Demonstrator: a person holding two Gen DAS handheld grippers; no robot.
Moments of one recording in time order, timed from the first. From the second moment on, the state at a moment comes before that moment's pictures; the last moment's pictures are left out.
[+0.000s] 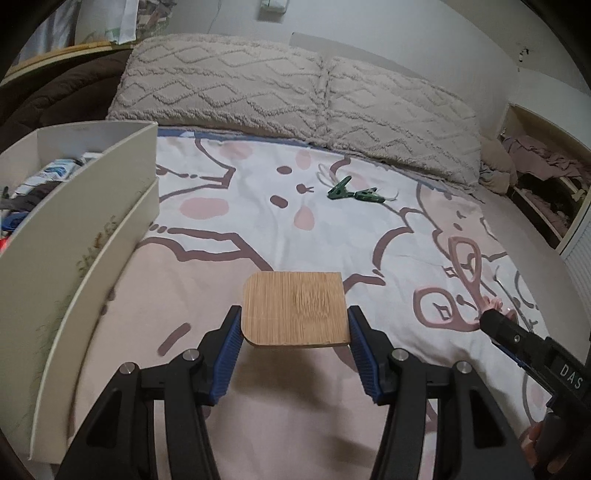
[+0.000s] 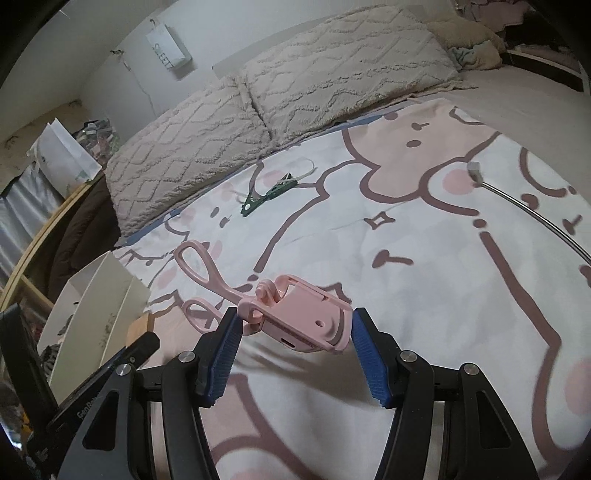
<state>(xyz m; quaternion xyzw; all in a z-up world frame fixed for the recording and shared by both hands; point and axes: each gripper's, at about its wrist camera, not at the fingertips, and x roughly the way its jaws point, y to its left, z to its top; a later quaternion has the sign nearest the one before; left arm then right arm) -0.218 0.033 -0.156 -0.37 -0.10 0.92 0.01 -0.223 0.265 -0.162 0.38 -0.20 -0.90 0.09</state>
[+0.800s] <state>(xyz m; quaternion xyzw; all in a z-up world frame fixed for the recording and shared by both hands) -0.133 0.002 -0.087 -0.31 -0.10 0.95 0.01 -0.154 0.241 -0.105 0.34 -0.17 -0.92 0.11</state>
